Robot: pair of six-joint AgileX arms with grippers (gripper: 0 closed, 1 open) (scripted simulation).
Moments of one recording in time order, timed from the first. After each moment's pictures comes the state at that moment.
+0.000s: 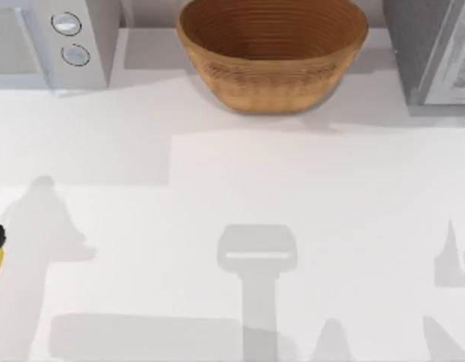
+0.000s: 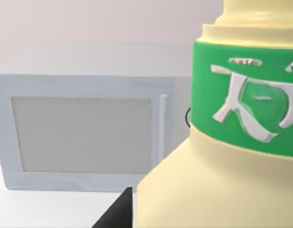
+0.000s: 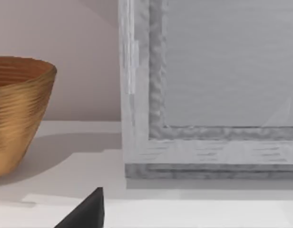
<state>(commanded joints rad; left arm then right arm) -0.08 0.22 0.19 0.02 -0.10 0.00 0.00 0.00 0.00 0.00 0.00 0.00</state>
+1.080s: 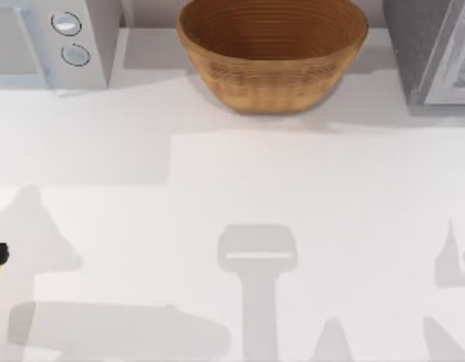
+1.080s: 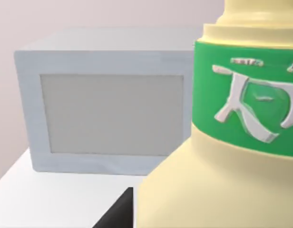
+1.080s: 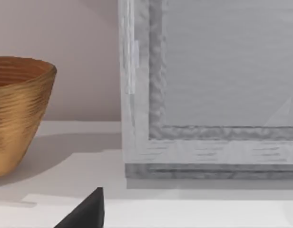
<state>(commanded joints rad) 0.01 0.22 0.02 0.21 -0.08 0.02 0.00 0.00 0.00 0.00 0.00 0.00</state>
